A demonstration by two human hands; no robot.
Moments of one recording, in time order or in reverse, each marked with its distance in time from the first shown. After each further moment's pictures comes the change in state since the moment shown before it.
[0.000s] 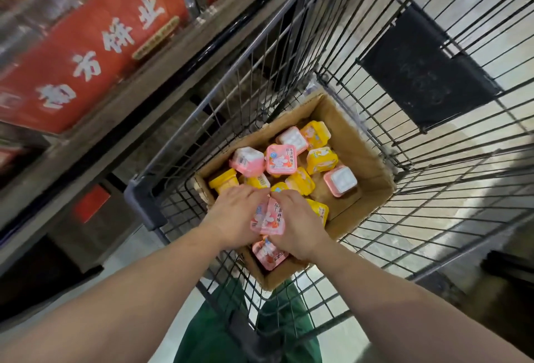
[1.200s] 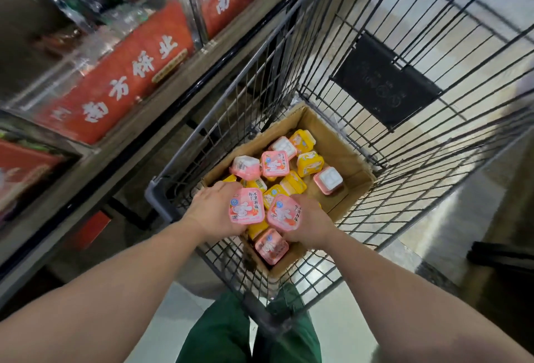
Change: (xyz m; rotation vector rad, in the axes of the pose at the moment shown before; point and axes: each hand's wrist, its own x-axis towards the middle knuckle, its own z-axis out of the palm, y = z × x) left_hand -0.053 -0.011 -0.046 -0.122 0.021 -0.132; right_hand -0.039 -0.007 -0.017 0.186 -0.054 0.402
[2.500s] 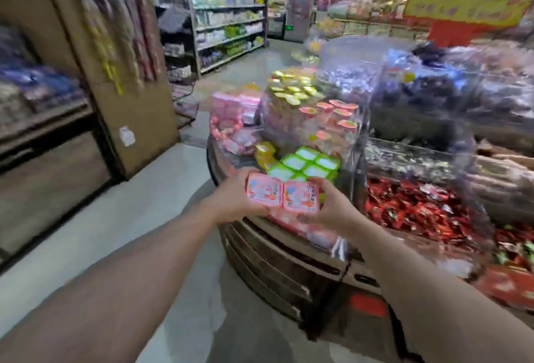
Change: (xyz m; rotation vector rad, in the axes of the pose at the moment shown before) left_hand -0.870 -0.402 0.018 -0.667 1.271 -0.583; right_hand -0.485 -0.533 0.561 -0.359 -0.366 -1.222
